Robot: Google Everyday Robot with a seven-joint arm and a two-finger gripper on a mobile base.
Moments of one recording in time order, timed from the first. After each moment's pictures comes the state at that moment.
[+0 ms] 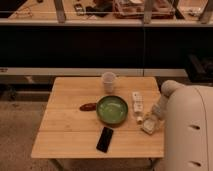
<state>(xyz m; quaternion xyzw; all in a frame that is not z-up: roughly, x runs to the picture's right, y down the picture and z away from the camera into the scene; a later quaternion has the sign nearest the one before) 0.278 0.186 0.843 -0.34 -0.28 -0.26 0.86</state>
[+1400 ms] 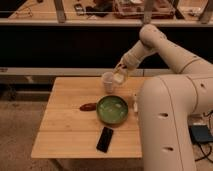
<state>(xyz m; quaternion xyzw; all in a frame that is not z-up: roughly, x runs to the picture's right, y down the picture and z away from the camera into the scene) 0.071 -0.093 0.797 -0.14 -0.40 -0.33 0.84</state>
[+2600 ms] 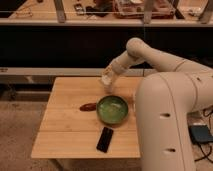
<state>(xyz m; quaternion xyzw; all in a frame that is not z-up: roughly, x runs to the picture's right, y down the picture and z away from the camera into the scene) 0.023 -0.091 0.853 -0.09 -0.36 -0.29 0.88</state>
